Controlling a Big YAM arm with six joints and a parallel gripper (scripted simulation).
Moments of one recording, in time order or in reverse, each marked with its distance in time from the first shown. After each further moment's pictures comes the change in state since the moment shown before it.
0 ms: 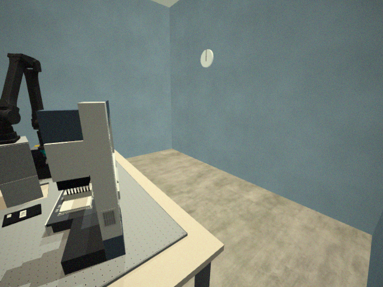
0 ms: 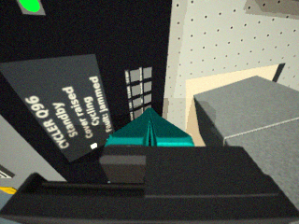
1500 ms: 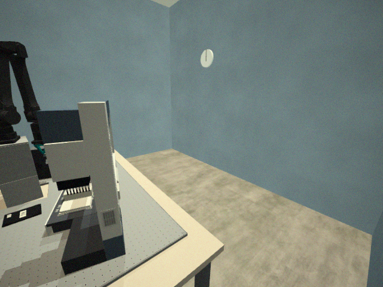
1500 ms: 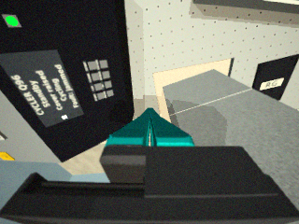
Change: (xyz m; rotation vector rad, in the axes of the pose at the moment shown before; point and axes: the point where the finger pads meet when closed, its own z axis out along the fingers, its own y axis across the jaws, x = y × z) arm -0.001 -0.079 -0.061 0.003 -0.001 0.001
